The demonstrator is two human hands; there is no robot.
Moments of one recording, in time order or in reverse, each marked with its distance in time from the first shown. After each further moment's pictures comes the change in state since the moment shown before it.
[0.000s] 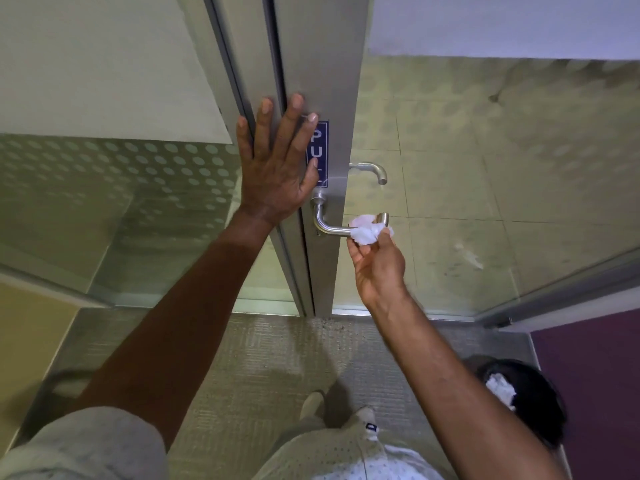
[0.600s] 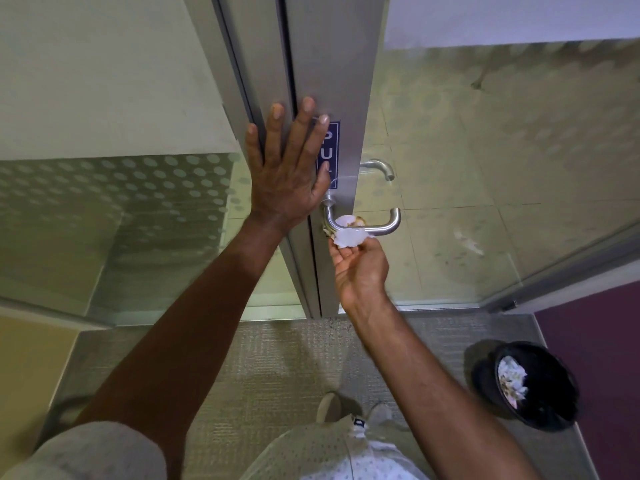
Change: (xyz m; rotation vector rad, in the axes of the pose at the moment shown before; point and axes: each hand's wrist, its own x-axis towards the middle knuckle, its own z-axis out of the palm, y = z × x) left_hand 0.000 -0.001 -0.002 -0.029 -0.008 0.008; right_hand -0.018 0.048 0.039 0.248 0.070 0.017
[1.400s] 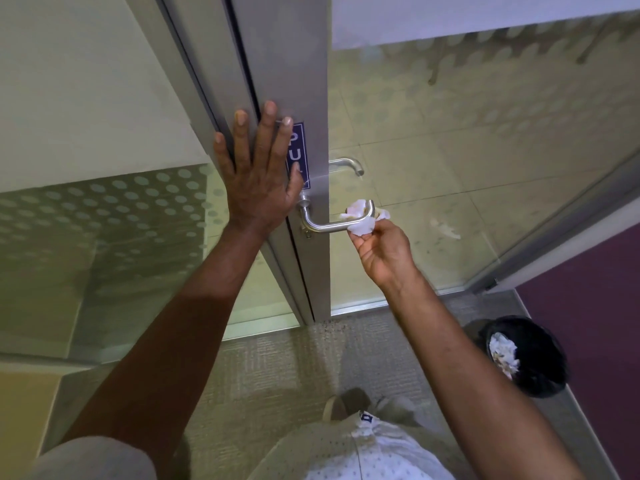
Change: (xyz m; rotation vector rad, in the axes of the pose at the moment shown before) left_hand 0.003 0.005 -0.012 -0.019 0.005 -0.002; right_hand 0.020 -0.069 -0.023 -0.044 -0.190 -0.037
